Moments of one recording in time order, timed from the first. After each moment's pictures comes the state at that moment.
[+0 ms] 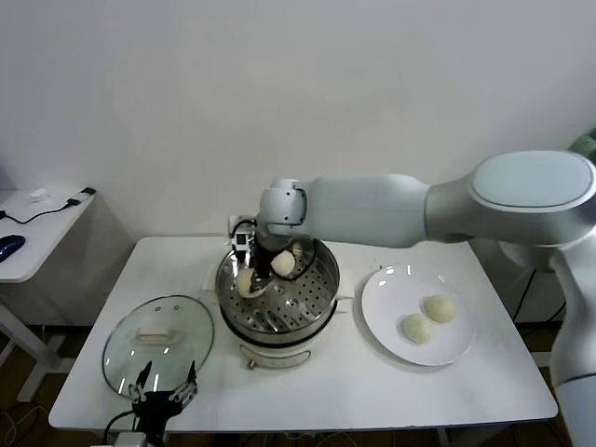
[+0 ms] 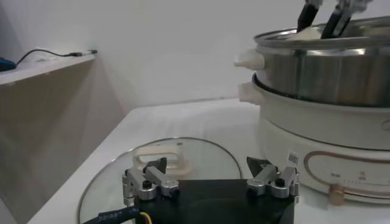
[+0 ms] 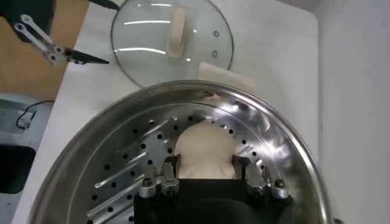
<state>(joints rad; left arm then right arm) 1.76 -1.43 -0.61 -2.02 -0.07 0.11 -0.10 0.62 1.47 -1.54 1.20 0.95 -0.56 -0.63</state>
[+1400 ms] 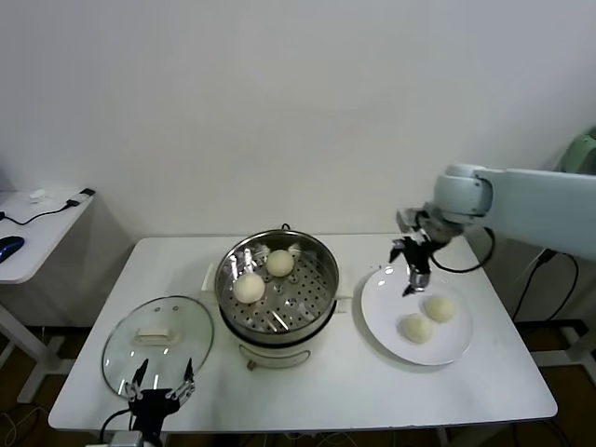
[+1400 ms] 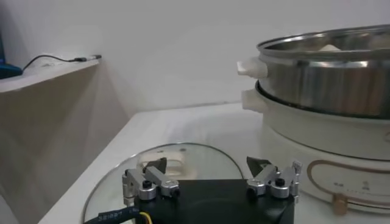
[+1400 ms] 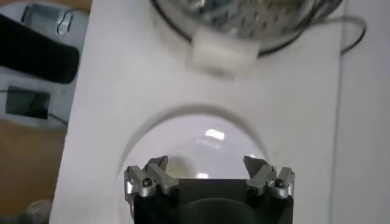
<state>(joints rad) 1.77 -1.44 -0.62 -2.04 -0.07 0.12 -0.09 0.78 0.75 -1.73 1.46 0.55 -0.30 -0.92</state>
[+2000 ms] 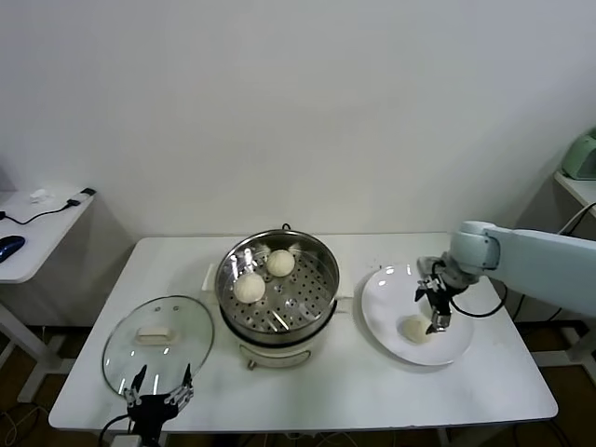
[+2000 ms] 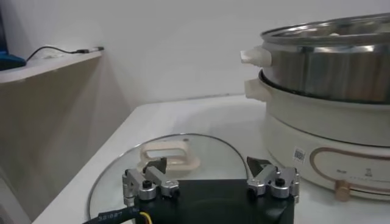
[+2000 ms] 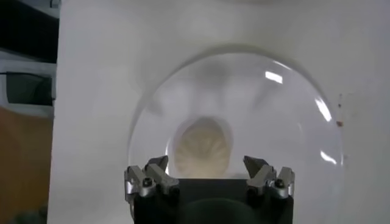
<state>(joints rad) 1.78 -1.44 -0.62 -2.03 -0.07 0.12 -0.10 0.46 0.71 -1.56 1.34 0.40 -0.33 -0.88</state>
